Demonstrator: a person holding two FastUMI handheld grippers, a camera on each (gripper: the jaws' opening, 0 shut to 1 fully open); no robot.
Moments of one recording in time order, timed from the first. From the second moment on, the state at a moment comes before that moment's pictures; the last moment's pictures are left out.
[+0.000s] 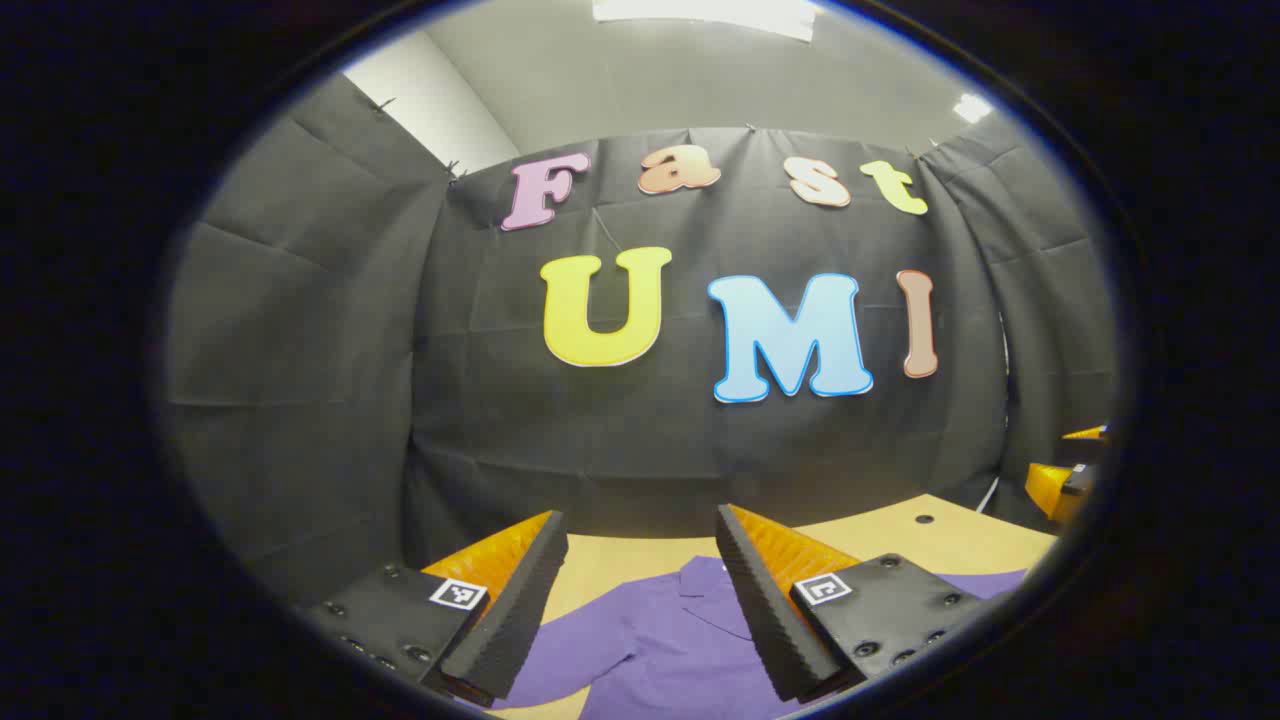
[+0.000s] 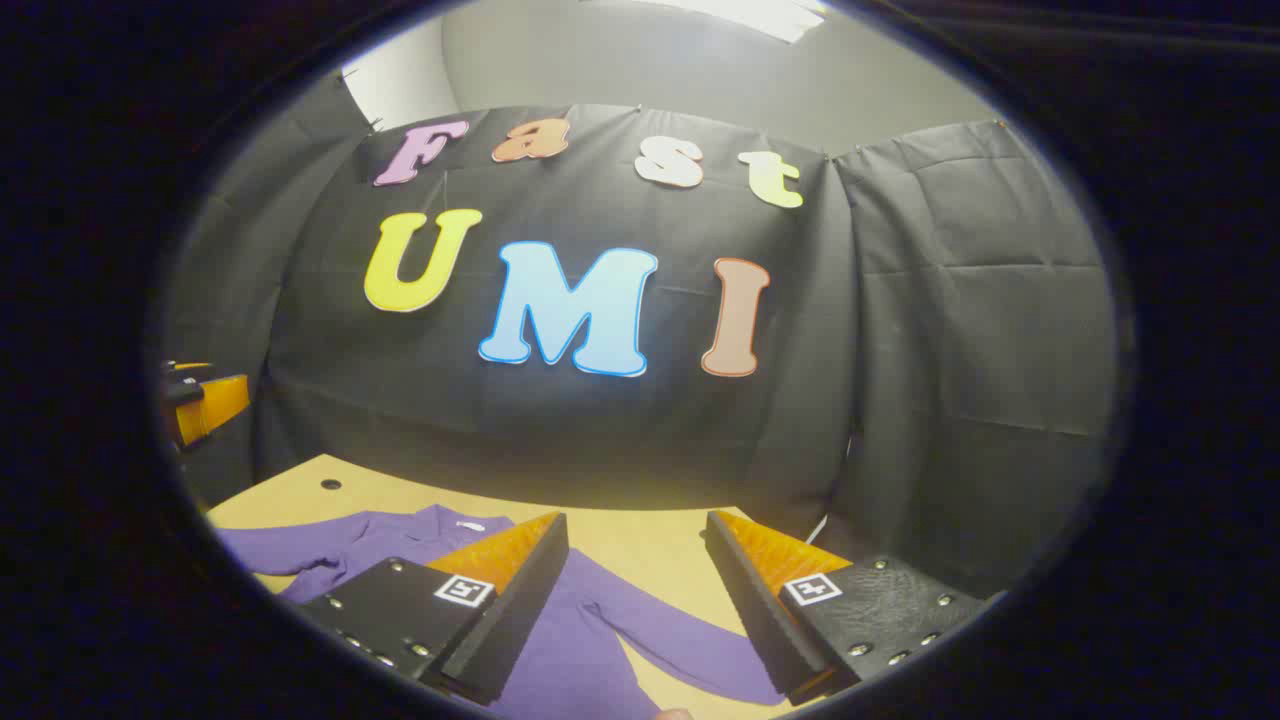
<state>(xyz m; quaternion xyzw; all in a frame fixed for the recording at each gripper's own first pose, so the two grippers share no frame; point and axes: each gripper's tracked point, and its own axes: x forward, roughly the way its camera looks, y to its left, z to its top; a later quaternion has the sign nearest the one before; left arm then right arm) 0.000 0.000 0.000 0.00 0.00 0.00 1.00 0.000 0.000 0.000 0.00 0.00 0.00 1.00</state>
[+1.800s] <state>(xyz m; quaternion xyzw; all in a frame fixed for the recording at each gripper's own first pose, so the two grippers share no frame) 0.017 -0.053 -0.011 -0.02 0.02 0.01 1.00 0.014 -0.101 -0.097 0.02 0.13 -0.06 0.99</state>
